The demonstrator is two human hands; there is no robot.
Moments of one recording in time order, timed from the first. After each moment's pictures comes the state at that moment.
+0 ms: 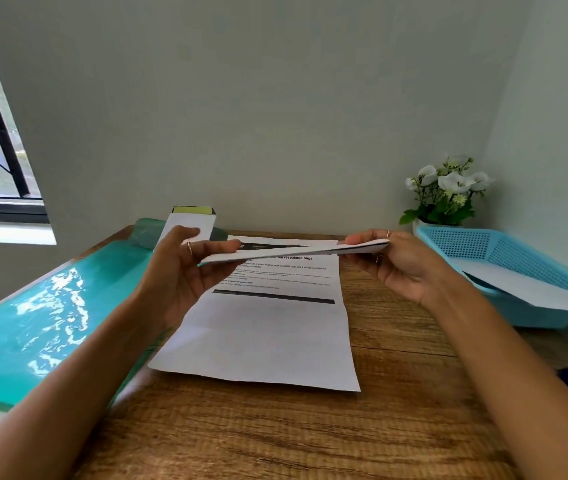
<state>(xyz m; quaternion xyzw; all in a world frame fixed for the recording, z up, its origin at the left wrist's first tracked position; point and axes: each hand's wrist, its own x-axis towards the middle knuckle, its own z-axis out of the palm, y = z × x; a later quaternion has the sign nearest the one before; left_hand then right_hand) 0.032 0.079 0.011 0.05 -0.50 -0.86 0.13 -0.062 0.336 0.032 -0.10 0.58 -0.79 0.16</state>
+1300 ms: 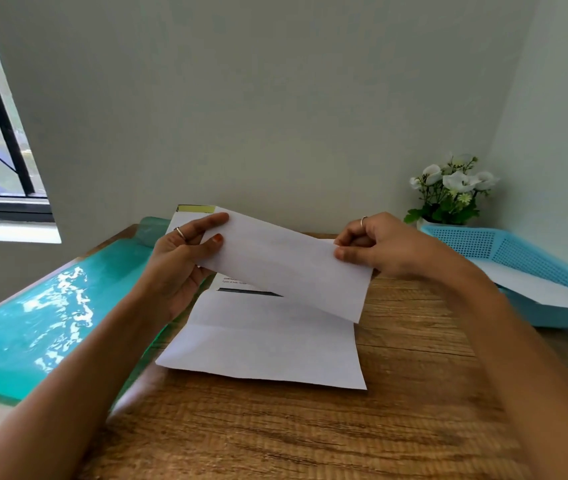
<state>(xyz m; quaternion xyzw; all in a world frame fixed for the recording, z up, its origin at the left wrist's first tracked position) 0.030 0.076 0.011 0.02 -0.56 -0.80 0.22 -0.040 0.325 0.061 -0.31 0.88 -0.36 0.04</state>
